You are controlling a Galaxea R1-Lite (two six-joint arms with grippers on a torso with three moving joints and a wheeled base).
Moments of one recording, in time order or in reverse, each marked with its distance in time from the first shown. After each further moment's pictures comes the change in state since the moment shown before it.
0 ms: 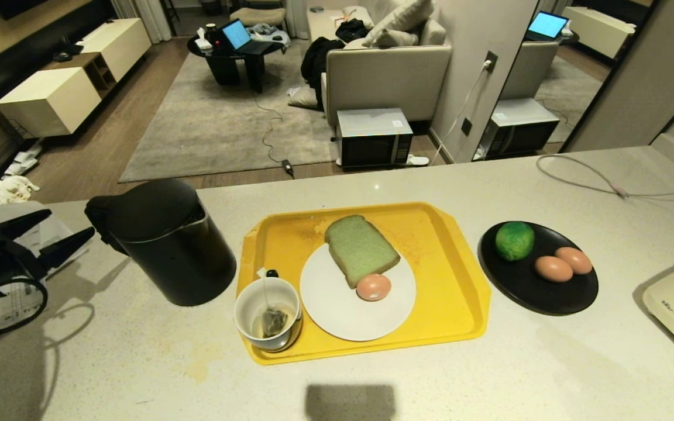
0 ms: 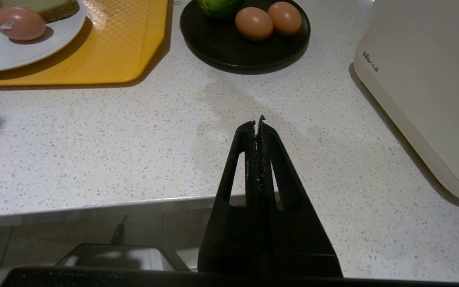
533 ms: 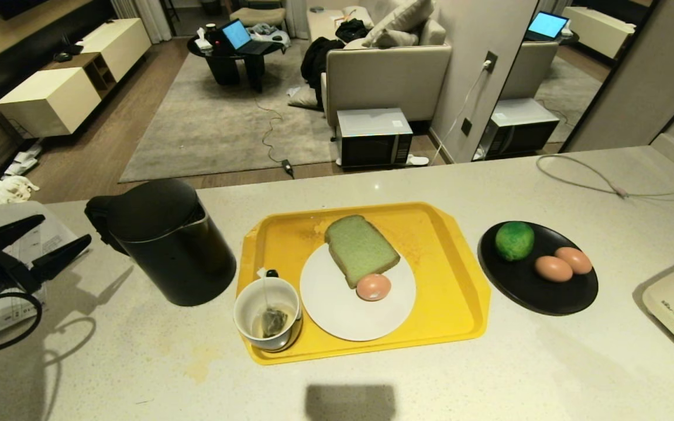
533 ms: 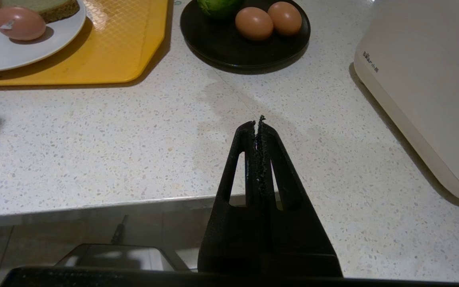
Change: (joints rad) left arm 0.009 -0.077 0.154 -0.107 0.000 -0.008; right arm 0.000 0.000 0.000 0.000 0.000 0.000
